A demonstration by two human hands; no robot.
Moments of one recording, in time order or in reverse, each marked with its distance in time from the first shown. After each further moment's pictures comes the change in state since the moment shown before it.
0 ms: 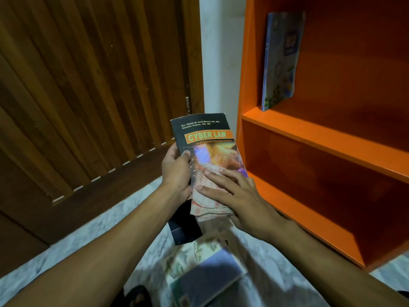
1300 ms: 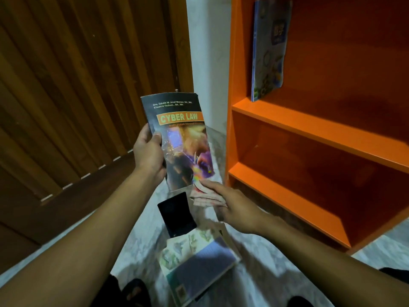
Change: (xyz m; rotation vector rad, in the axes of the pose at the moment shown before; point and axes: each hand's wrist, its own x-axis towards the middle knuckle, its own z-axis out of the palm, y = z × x) left_hand 0.017 0.027 -0.019 0.088 0.048 0.165; right_hand -0.008 -0.013 0.015 0.650 -0.122 0.392
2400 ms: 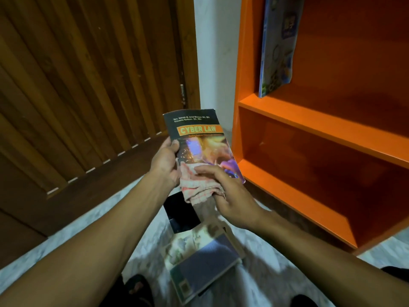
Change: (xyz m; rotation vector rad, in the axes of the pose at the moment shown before) left_hand -0.001 -0.026 0.008 -0.259 -0.011 -0.392; right_hand 0.013 -0.020 0.010 0.087 0.198 -0.271
